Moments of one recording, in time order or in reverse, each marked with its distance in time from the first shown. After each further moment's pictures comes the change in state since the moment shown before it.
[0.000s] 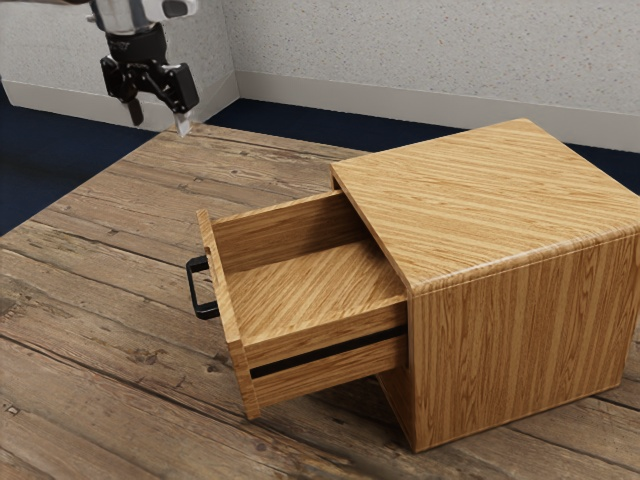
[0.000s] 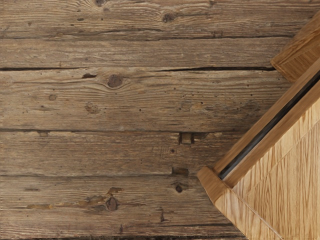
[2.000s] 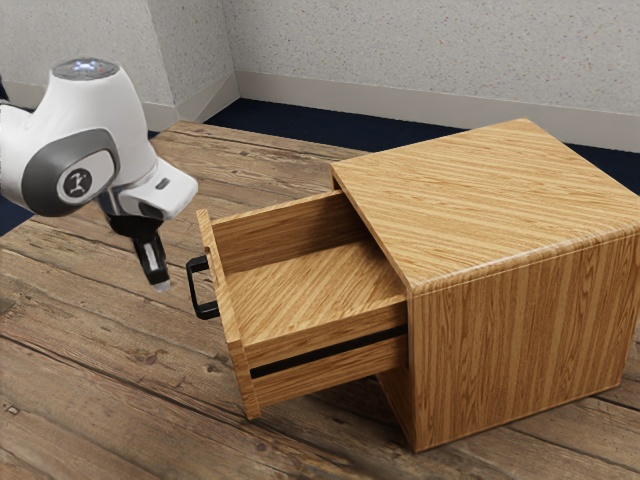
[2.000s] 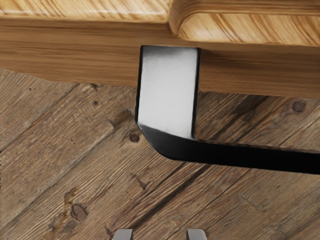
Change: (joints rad) arm 0.065 -0.538 -0.201 -1.009 -0.003 0.551 0.563
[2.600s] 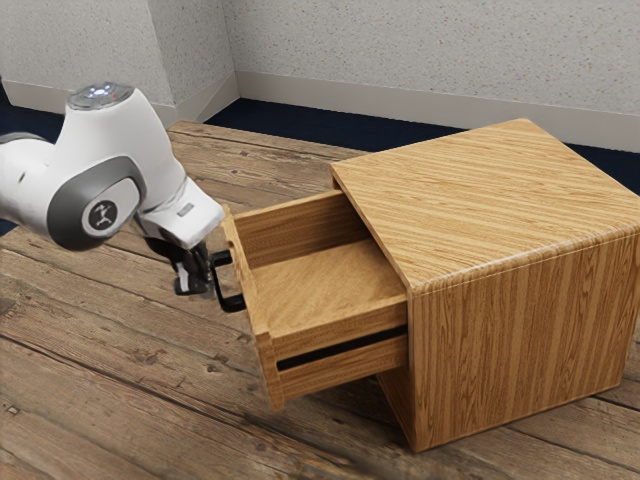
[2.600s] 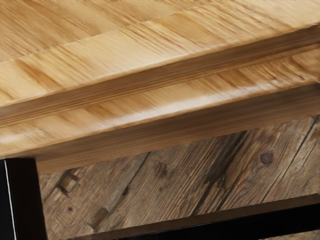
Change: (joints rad) arm 0.003 -0.009 -0.109 -0.061 -0.142 0.177 0.253
